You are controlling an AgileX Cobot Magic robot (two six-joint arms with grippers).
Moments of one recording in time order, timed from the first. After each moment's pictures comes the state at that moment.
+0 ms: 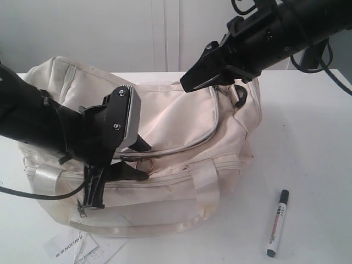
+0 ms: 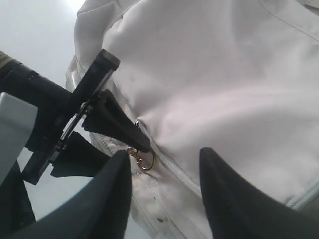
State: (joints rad) left arm -0.42 1.49 -0.87 -0.98 0.55 1.96; right arm 0.13 1.56 -1.34 0.87 1.04 -0.88
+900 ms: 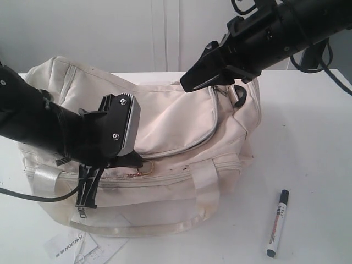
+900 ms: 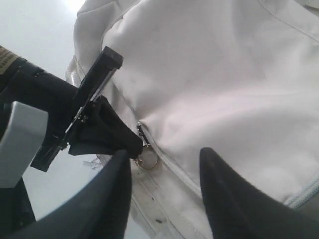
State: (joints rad) left arm -0.42 1.49 -0.87 -0.87 0.51 1.96; right arm 0.13 1.56 -1.34 0.87 1.04 -0.88
